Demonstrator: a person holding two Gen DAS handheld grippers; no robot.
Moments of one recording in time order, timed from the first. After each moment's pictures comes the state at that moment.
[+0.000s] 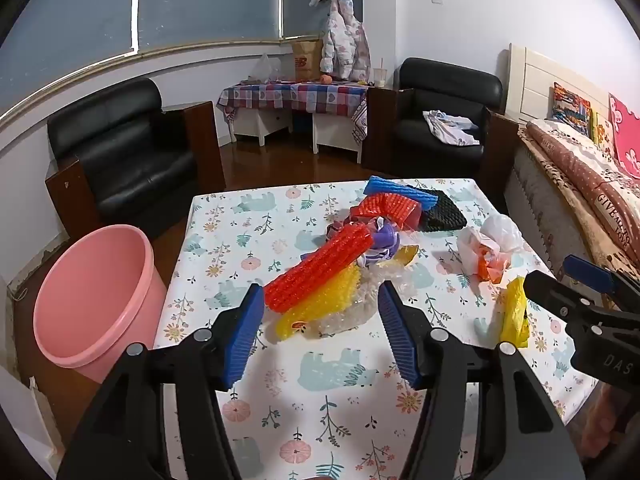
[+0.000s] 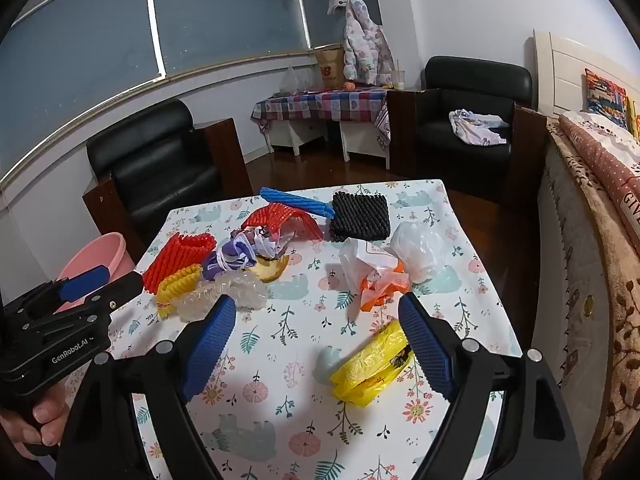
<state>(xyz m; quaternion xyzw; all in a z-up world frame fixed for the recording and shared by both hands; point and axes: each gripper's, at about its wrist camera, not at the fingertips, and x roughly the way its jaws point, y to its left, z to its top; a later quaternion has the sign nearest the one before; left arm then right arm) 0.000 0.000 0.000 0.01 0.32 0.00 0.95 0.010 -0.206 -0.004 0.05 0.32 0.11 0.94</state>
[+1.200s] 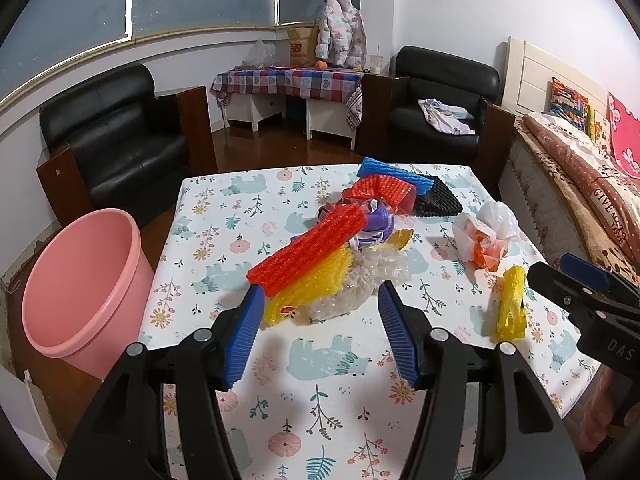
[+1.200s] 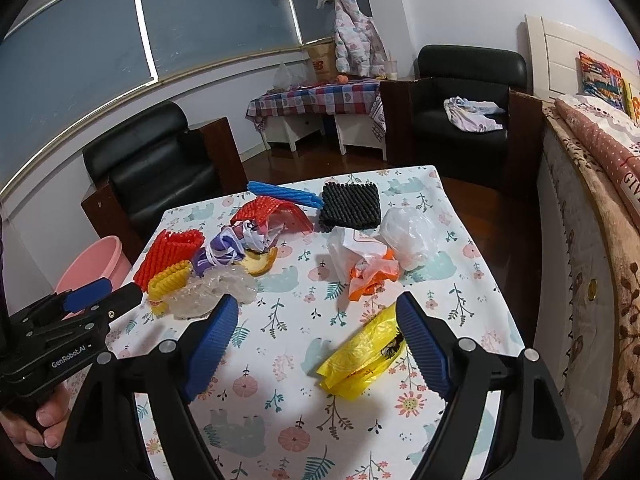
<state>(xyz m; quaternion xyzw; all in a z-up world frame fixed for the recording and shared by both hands) 0.005 -0.003 -0.014 0.00 0.35 -0.02 0.94 0.014 -0.220 -0.015 0.07 0.33 0.11 0.93</state>
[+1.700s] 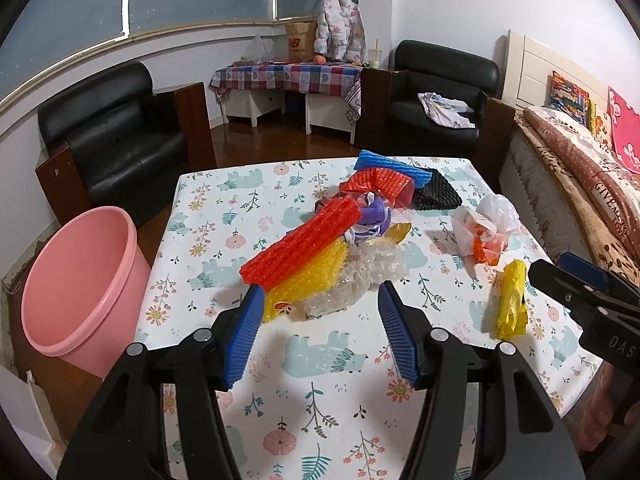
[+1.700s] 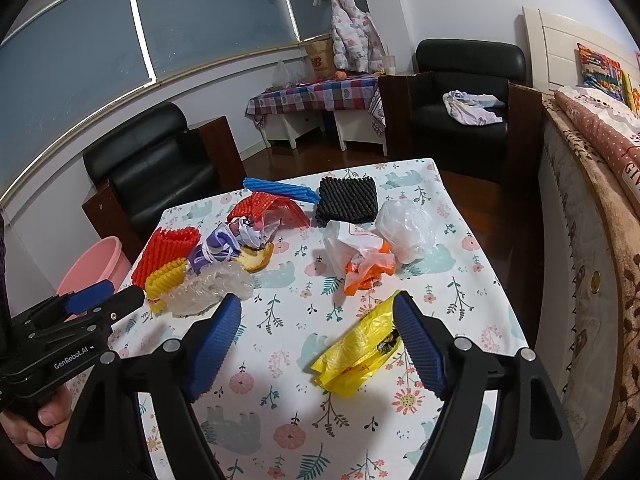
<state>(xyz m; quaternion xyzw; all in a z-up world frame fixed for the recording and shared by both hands) 0.007 -0.007 -0.017 0.01 0.36 -0.02 0.93 0.015 -0.226 -0.019 0.08 0.34 0.11 0.93</state>
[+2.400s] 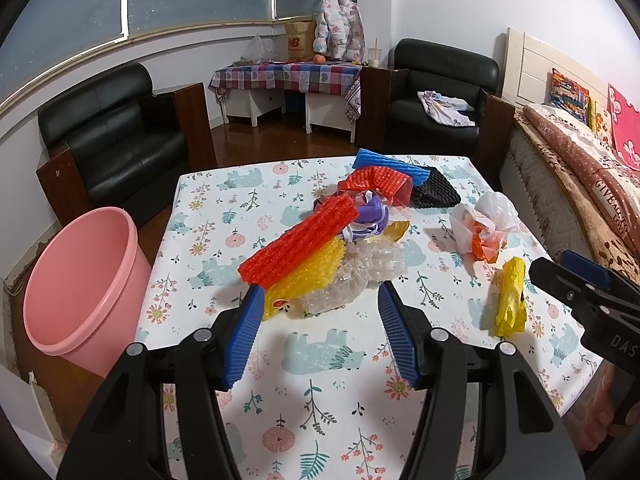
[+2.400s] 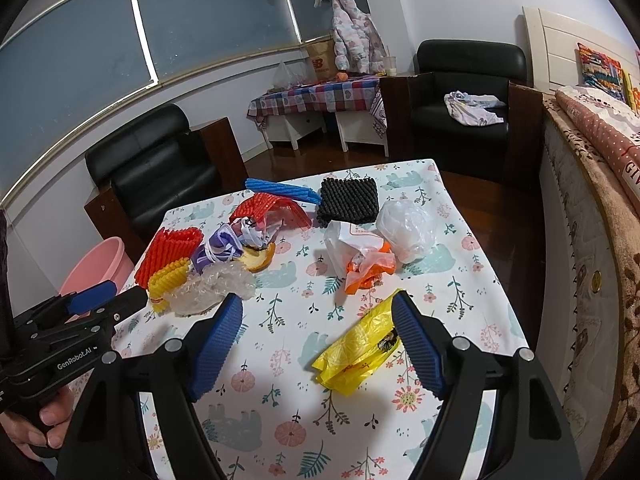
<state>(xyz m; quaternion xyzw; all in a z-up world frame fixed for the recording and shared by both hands) 0.007 -0.008 -0.017 0.01 0.36 -0.02 0.93 0.013 -0.228 -0.018 0.08 0.34 0.11 0.93</state>
